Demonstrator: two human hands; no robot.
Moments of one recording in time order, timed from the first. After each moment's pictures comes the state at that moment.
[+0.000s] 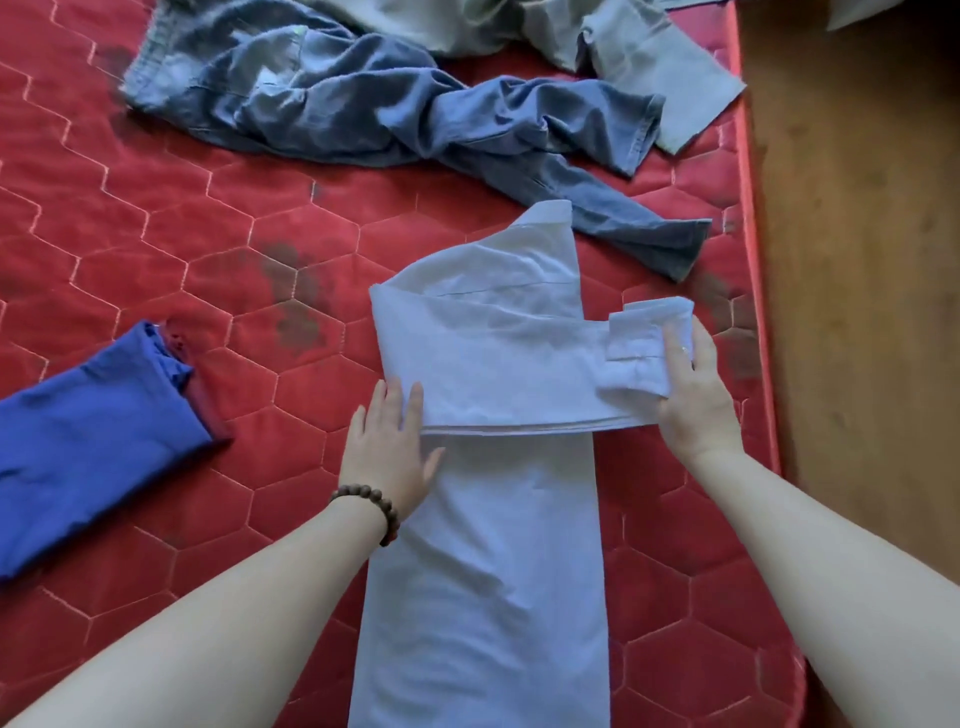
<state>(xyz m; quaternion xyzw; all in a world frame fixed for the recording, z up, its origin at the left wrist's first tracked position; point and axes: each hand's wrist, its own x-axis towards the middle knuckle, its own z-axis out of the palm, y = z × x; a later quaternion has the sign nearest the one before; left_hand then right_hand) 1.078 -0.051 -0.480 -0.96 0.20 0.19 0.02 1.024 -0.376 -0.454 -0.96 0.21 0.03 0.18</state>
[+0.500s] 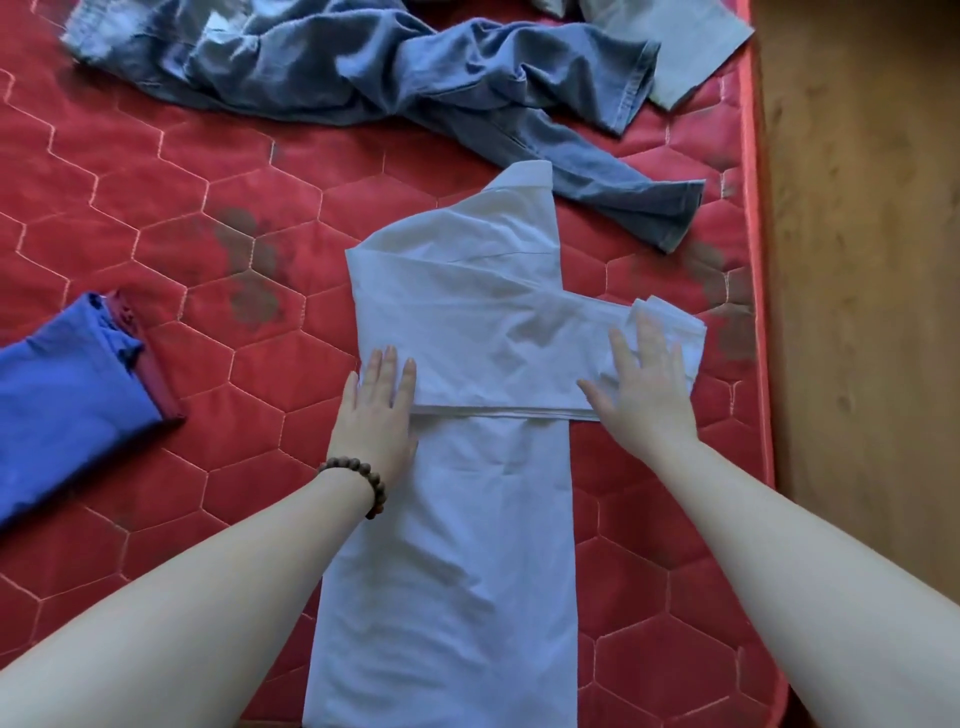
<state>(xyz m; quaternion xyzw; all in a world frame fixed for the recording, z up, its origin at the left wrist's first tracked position) 1.079 -0.083 -0.510 -0.96 0.21 0.20 0.05 1.021 -0.378 -0.499 -0.98 0.13 0.10 0.12</state>
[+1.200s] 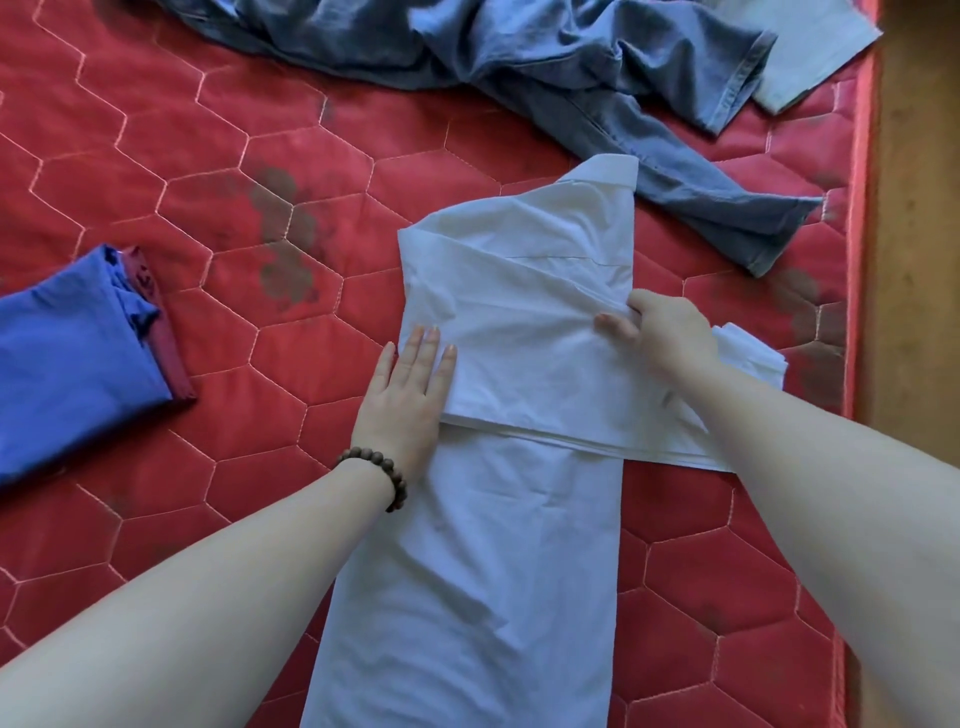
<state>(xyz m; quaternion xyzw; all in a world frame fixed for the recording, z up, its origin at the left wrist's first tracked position) 1.102 -0.070 -0.548 -0.96 0.25 0.09 0.02 1.139 -0.371 -0.518 -0.96 0.15 0.17 0.19</state>
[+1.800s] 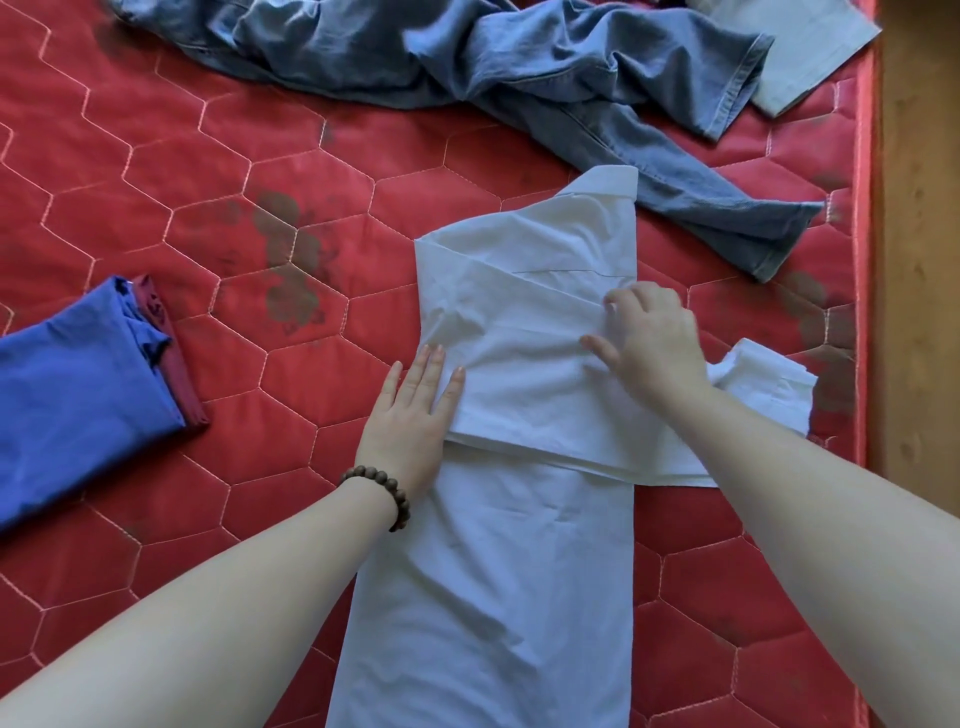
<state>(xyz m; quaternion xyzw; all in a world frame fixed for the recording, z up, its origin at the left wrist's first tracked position) 1.109 -0.064 -0.544 -0.95 0.29 0.08 0.02 1.134 -0.344 -0.513 -0.98 0.09 0.10 0.14</state>
